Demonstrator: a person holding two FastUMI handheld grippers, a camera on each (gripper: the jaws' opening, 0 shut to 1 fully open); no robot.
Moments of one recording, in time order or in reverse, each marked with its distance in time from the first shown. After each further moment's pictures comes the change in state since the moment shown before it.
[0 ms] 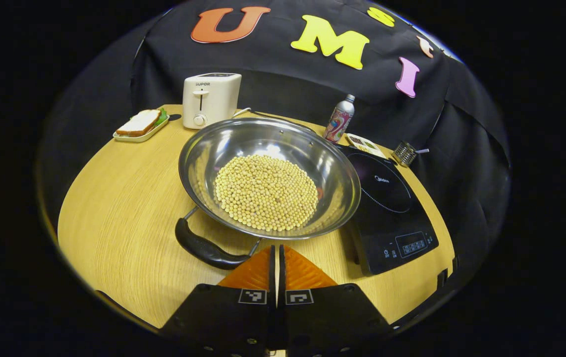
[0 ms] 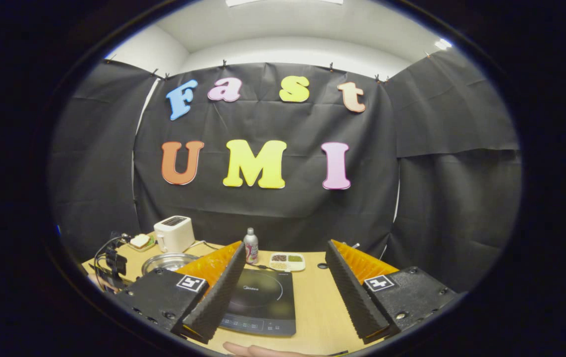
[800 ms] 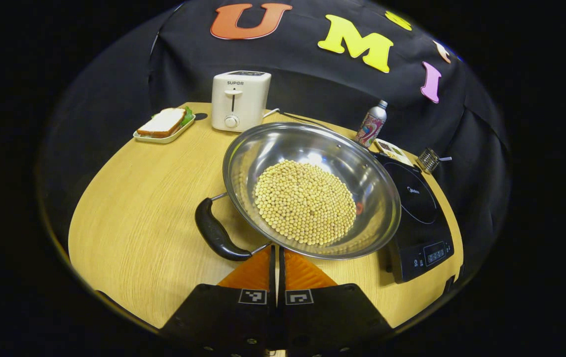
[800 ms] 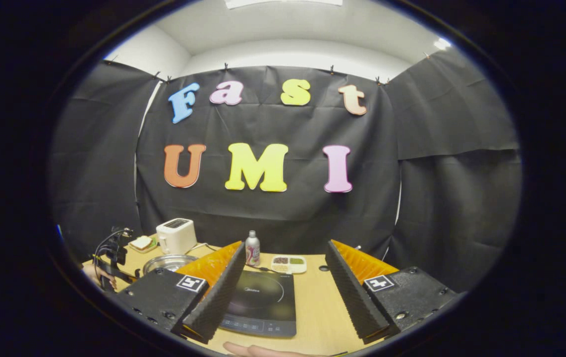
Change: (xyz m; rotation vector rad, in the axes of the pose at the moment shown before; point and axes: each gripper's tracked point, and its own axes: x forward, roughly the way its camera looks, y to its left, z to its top) left arm 0.007 0.065 0.019 -0.014 0.026 0.111; right arm 0.001 0.001 0.000 0.004 -0.019 0.015
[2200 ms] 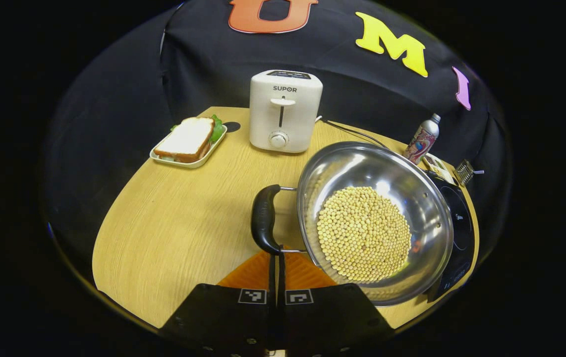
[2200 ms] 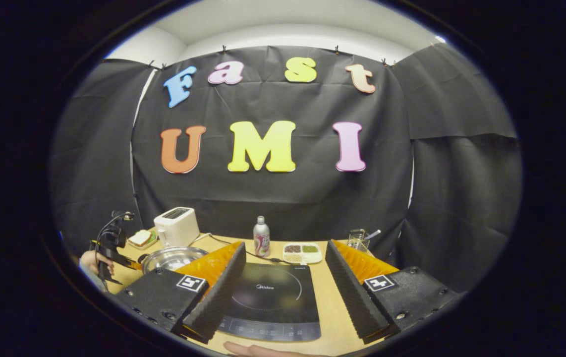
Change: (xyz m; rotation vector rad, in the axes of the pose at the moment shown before) left arm 0.051 0.092 0.067 0.018 0.016 0.141; right arm 0.069 0.044 -0.041 0.031 0.114 -0.002
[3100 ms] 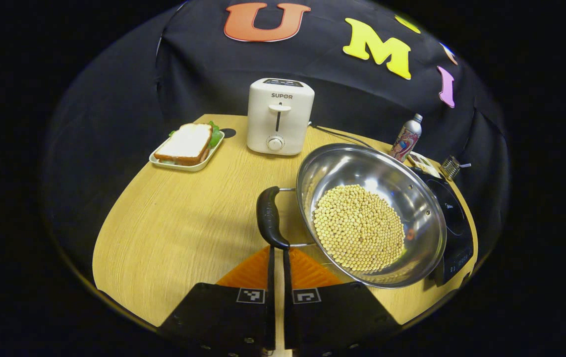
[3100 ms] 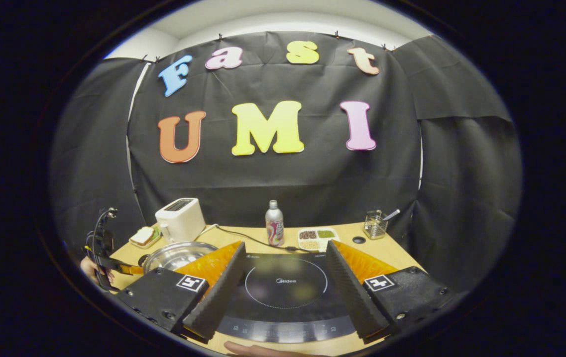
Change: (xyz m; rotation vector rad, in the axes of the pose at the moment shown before) left arm -0.016 0.012 -0.014 0.038 -0.076 -0.105; right arm 0.041 0.050 -0.045 0.050 0.101 0.020
